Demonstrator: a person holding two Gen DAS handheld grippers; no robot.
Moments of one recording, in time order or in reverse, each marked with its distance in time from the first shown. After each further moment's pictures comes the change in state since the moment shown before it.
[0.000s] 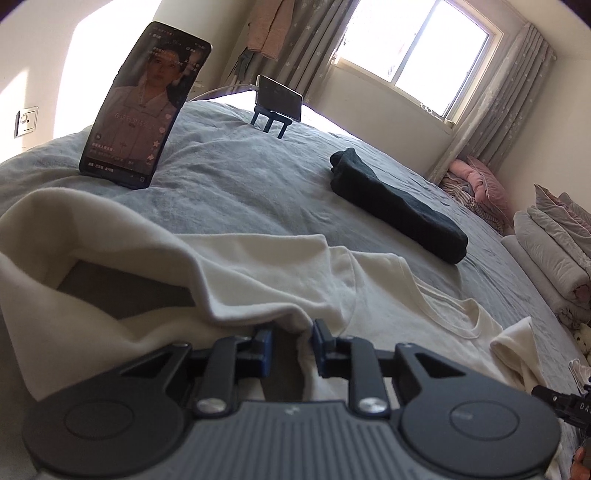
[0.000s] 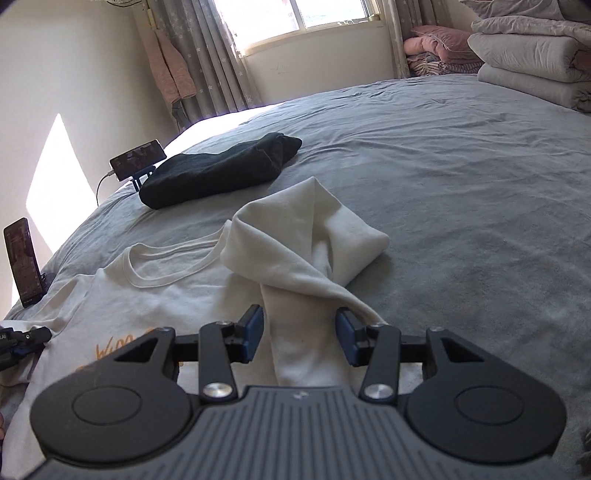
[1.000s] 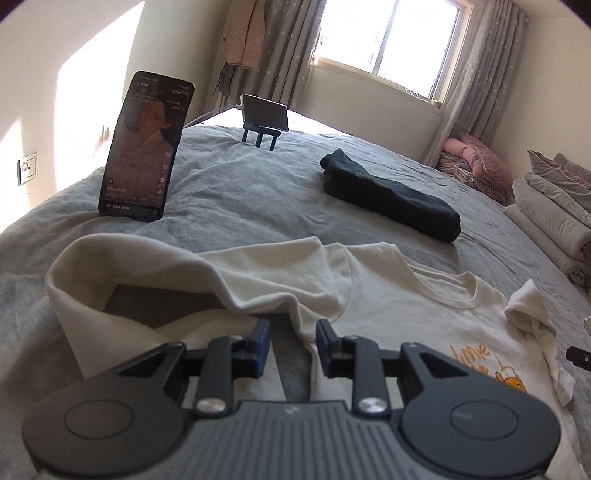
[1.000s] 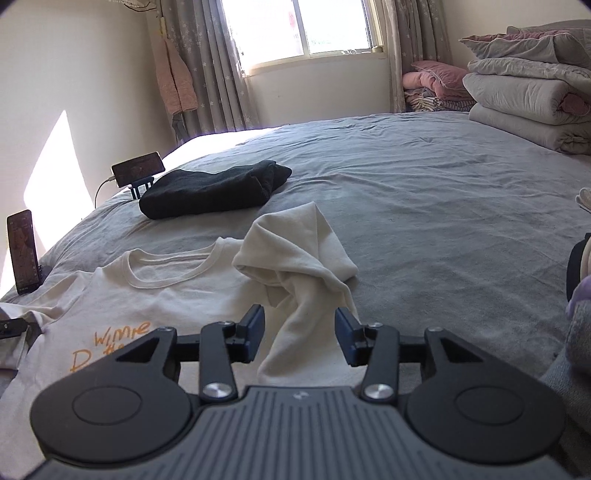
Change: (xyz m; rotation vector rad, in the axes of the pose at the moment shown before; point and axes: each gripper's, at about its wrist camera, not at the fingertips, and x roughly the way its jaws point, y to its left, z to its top) left arm -0.044 -0.016 -0.001 0.171 -0.020 0.036; right arm -0.054 -0.002 -0.004 -0.099 -0.081 -0.016
